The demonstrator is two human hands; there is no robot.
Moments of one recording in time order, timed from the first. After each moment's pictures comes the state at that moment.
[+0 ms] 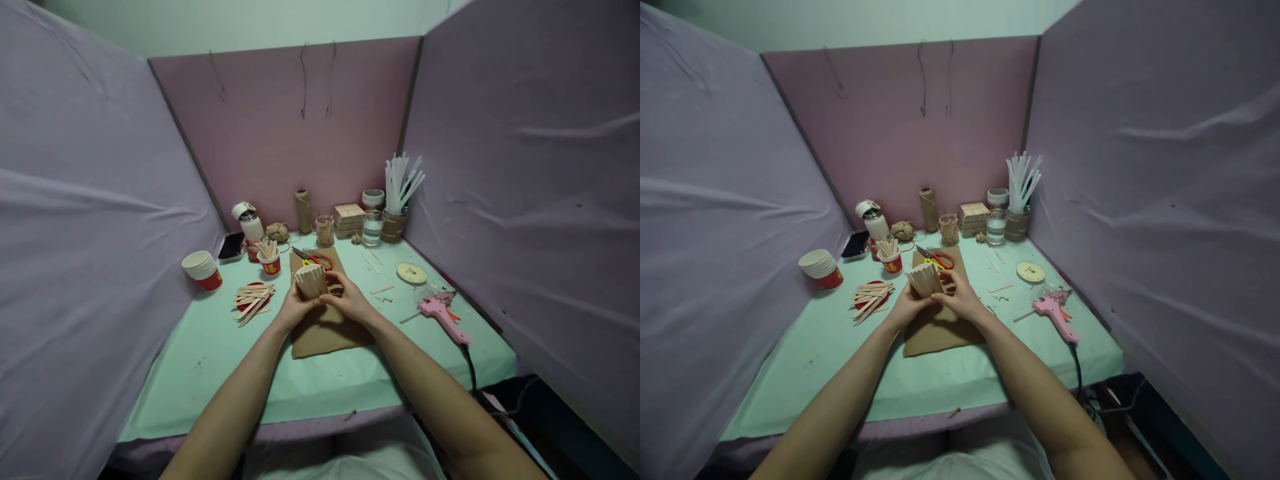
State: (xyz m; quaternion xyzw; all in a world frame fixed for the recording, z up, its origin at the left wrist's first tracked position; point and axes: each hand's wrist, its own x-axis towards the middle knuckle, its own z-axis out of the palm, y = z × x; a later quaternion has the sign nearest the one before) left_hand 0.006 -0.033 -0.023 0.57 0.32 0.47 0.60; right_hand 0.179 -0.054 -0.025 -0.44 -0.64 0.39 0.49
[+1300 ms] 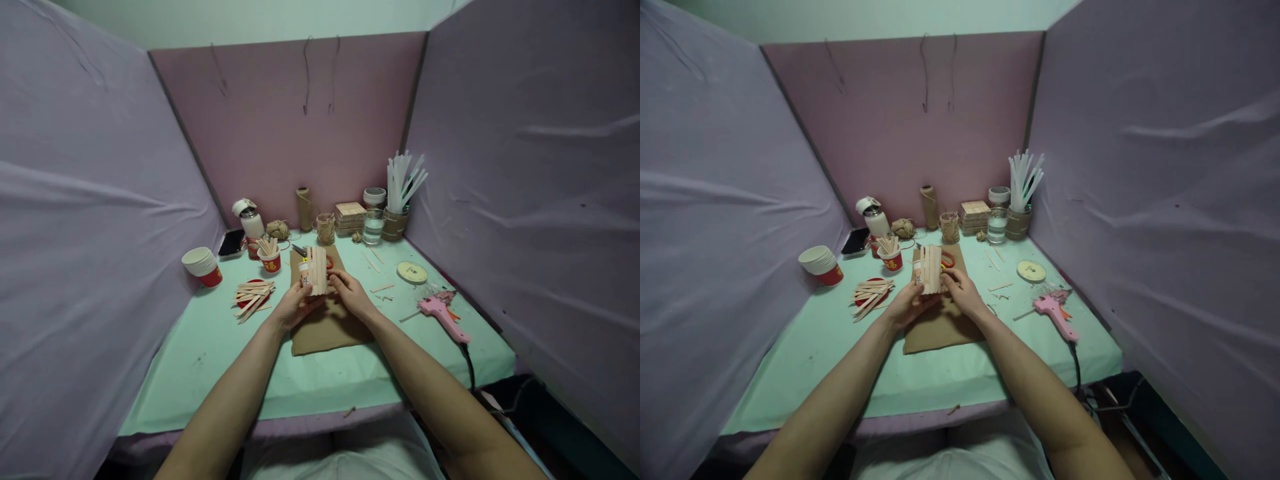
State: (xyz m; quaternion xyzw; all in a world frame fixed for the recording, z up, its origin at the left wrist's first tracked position) left_hand 0.002 -0.035 -0.019 0.41 0.26 0.41 0.77; right_hand 0.179 -0.056 -0.023 -0.46 -0.57 0.41 0.54
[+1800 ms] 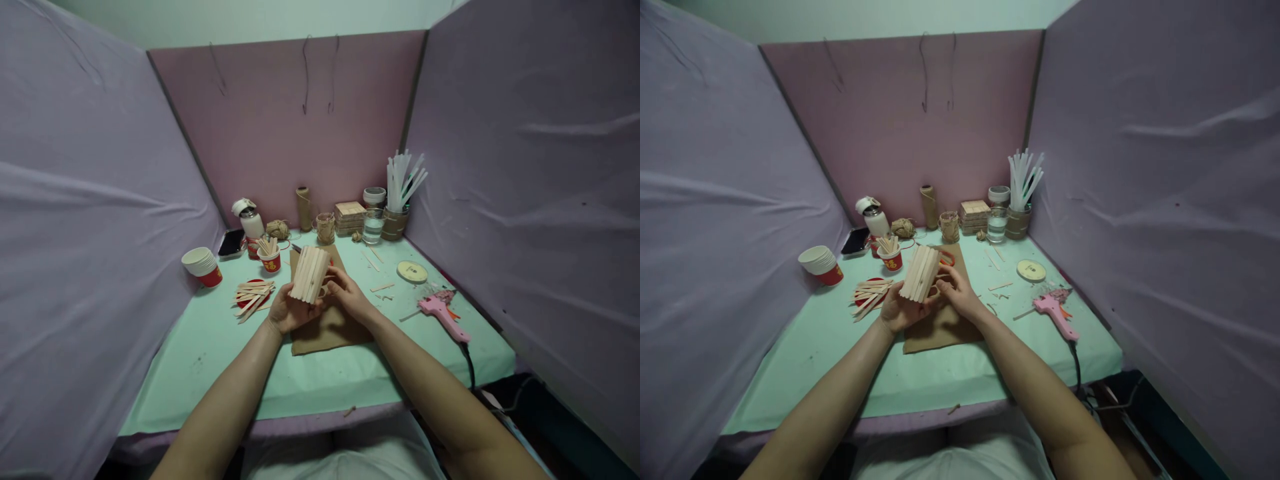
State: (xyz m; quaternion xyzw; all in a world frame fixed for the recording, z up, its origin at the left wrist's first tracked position) left_hand -0.017 -0.038 -0.013 0.31 0.18 0.32 0.87; right_hand 0.174 -0.065 -0.013 -0.35 -0.58 0.49 0.55
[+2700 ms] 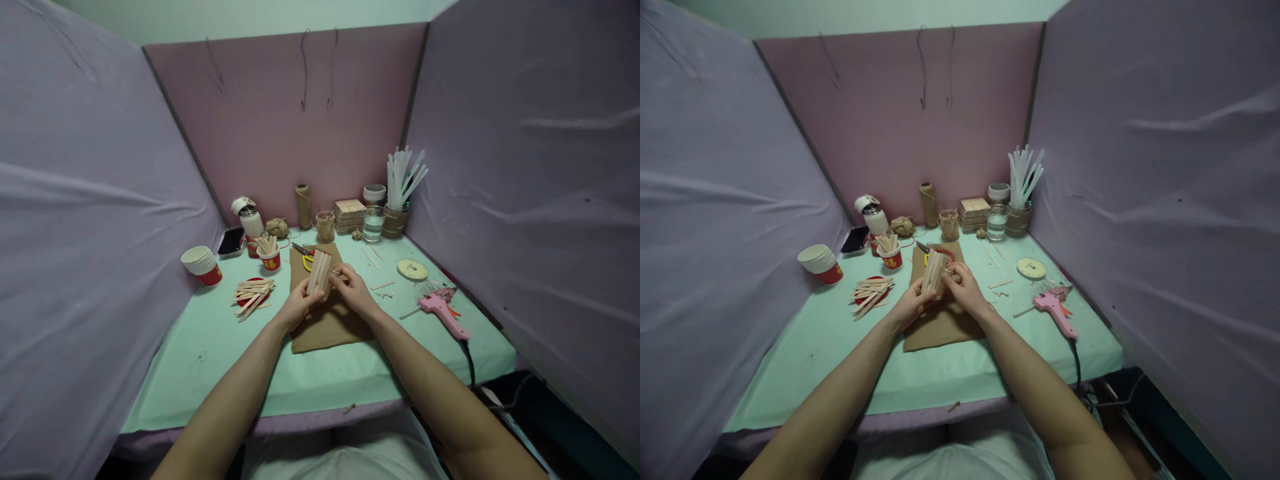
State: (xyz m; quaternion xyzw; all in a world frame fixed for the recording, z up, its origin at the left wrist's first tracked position) left_hand 0.009 -0.037 -0.029 0.52 0.30 0.40 0.69; right_hand 0.183 -0.057 -0.014 -0.46 -0.62 0.29 0.57
